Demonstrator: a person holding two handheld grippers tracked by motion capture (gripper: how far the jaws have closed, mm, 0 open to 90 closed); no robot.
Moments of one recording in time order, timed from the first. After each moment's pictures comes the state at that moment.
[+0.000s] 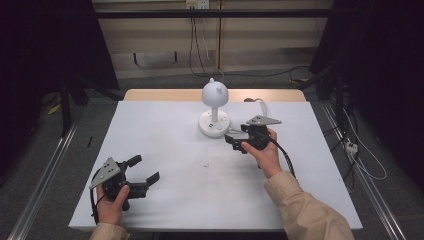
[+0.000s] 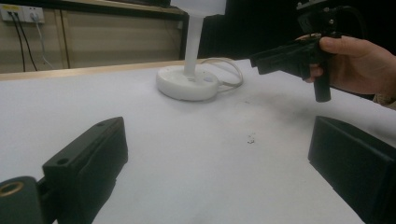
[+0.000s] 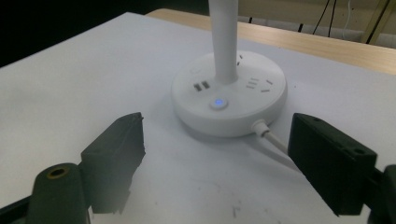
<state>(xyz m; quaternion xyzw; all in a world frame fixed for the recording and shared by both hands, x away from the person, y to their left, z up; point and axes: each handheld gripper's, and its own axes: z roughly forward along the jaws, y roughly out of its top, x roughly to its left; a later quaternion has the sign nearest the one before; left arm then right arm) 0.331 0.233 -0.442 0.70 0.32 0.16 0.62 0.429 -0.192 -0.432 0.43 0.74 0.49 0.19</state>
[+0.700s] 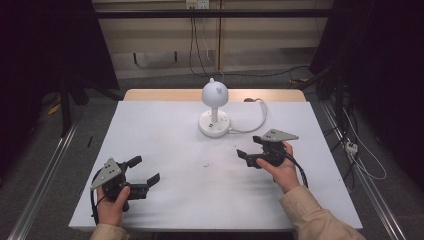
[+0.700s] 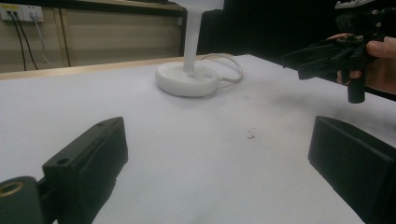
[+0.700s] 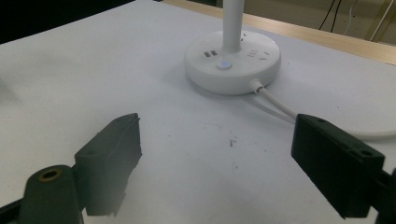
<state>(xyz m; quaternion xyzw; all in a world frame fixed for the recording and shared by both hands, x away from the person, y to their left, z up) 0.329 0.233 -0.442 0.71 0.32 0.16 0.61 0.378 -0.224 -0.432 0.40 0.75 0.48 0.20</state>
